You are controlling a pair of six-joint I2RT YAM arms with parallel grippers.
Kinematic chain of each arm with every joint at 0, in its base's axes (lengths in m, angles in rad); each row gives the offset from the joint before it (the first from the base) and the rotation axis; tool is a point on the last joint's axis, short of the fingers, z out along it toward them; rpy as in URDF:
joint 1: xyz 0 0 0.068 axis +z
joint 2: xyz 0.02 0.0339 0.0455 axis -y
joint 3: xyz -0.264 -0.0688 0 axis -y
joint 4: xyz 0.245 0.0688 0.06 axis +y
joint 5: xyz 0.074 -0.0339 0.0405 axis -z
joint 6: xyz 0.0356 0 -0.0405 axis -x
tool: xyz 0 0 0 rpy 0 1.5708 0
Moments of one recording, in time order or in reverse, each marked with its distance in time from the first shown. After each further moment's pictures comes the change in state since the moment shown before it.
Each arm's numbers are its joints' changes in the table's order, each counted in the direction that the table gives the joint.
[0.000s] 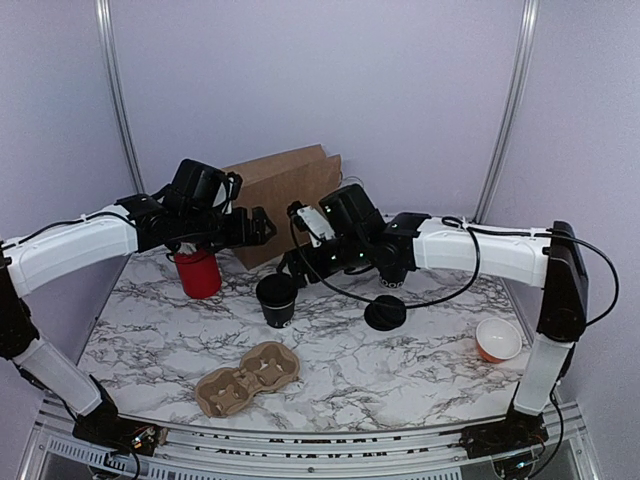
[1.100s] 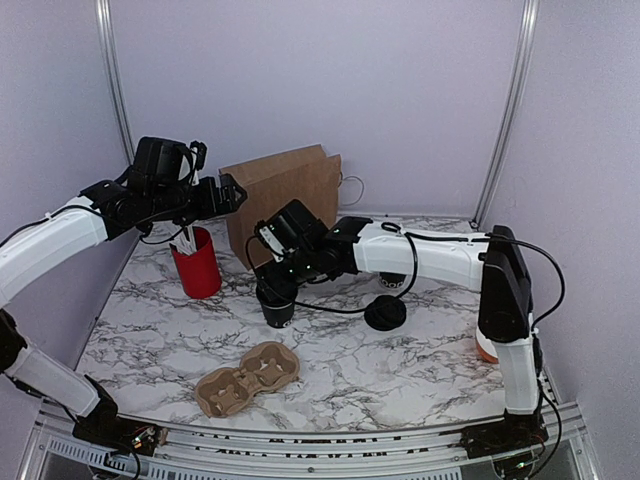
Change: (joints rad) left arm 0.122 0.136 0.040 0.005 -0.058 -0.042; right arm 0.110 -0.327 0.382 0.237 0.213 0.011
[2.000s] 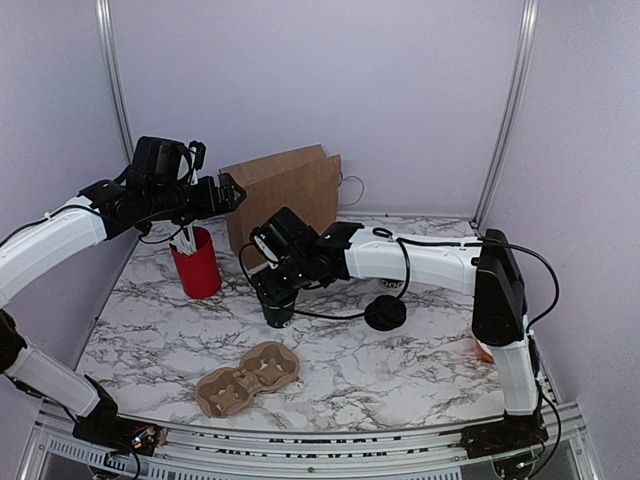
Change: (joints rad) left arm 0.009 0.004 0.000 0.000 0.012 0.001; right arm 0.033 -0.040 0.034 0.044 0.074 -0.001
